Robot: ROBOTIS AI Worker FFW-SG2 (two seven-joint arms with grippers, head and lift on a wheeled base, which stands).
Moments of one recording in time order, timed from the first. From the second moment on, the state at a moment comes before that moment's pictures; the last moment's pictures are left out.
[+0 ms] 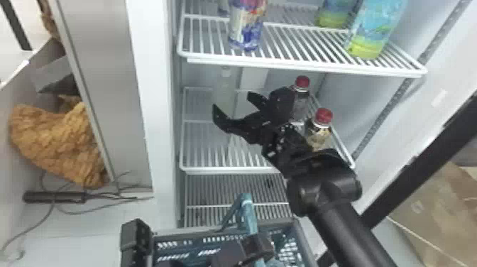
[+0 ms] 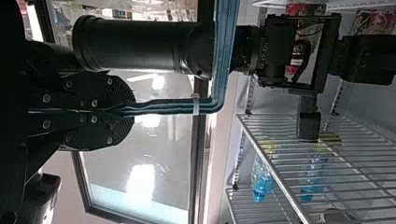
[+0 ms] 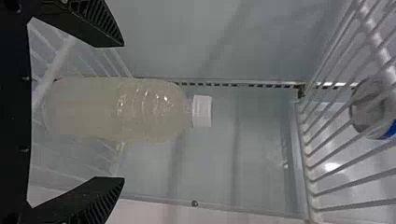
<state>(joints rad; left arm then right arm) 0.27 0.19 -0.20 -1.78 1.68 1.14 -0.47 -0.34 -0.18 0.27 -1.27 -0.19 0.02 0.29</state>
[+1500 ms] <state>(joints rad) 0.25 0.18 -0.19 -1.76 1.68 1.13 -0.47 -0.48 -0.17 0.40 -1.08 -0.31 -0.07 0.25</state>
